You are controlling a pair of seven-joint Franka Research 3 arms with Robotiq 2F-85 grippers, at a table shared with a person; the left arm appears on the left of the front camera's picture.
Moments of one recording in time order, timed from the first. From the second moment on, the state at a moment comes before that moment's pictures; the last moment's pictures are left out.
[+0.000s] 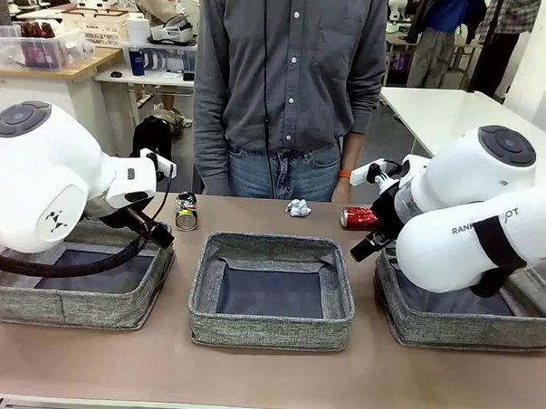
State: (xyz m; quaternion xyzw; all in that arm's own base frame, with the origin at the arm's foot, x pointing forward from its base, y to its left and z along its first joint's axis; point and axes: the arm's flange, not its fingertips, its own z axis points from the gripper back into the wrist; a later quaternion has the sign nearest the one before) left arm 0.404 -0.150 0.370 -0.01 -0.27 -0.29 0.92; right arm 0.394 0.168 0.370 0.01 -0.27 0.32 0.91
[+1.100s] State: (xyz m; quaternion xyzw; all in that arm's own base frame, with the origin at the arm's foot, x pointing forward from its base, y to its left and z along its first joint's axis) left arm 0.312 -0.146 0.523 -0.04 -0.28 -0.33 0.90; right arm 0.313 0.159 0.527 -0.04 -0.33 0.24 0.91
